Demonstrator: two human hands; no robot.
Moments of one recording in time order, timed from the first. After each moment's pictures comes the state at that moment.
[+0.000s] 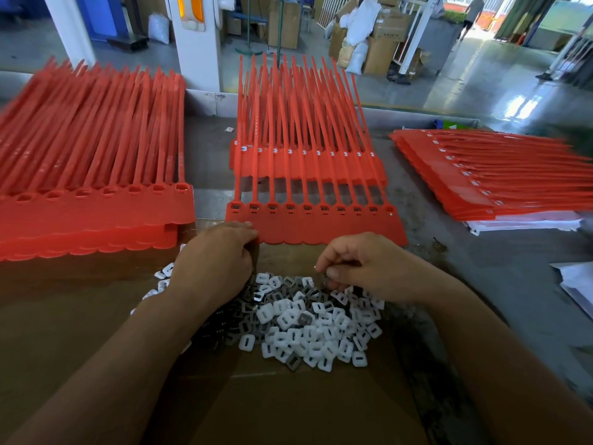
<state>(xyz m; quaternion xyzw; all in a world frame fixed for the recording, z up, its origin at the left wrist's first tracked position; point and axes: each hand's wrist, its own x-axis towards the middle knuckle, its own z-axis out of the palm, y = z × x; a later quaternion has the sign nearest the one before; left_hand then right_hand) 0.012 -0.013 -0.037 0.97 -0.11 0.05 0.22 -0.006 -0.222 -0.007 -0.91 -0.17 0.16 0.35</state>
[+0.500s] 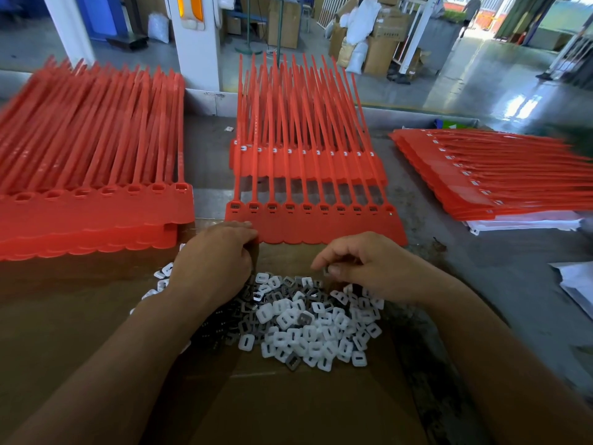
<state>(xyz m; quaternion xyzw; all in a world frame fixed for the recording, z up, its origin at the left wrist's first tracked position) 0.013 -0.013 -0.038 0.97 -0.11 0.05 0.22 -0.006 -0.223 -0.006 -0.91 -0.20 0.14 0.33</state>
